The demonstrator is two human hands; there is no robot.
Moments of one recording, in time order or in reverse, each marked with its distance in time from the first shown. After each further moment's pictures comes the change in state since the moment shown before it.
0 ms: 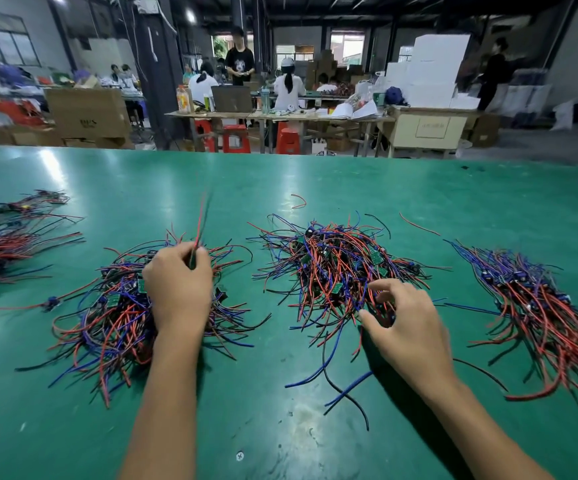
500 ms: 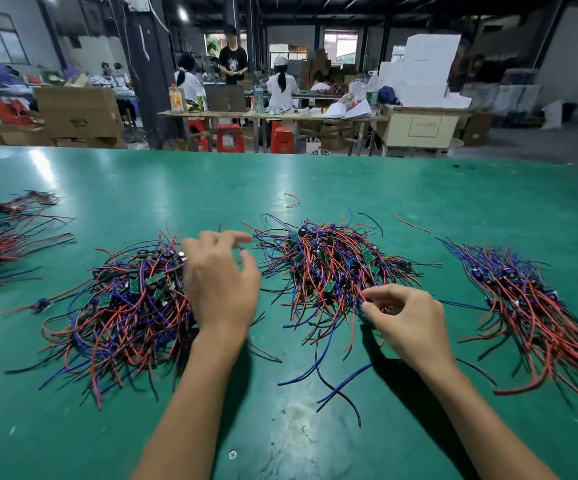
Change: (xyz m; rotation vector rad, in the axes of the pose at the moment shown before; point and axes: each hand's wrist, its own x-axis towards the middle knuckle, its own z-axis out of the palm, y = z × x) left_hand -0.037 0.038 0.022 0.120 -0.050 0.288; right_hand 0.010 0.008 -0.008 0.275 -0.033 0.196
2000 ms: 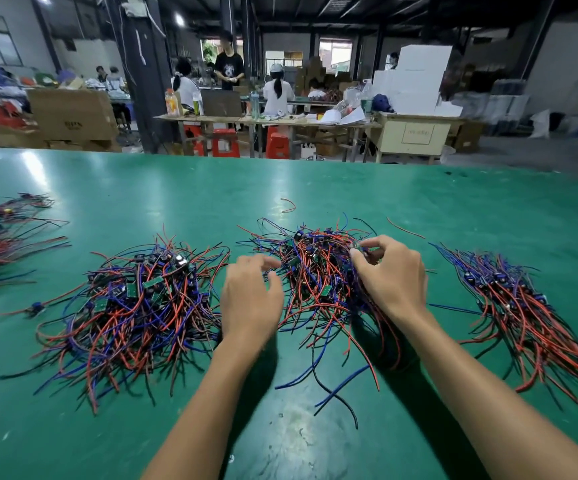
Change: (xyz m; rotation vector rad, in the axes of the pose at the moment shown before) left_hand -0.017 0.004 0.031 -0.152 -0.314 -0.042; right_hand 0.062 -0.029 0.015 -0.181 0.208 -0.048
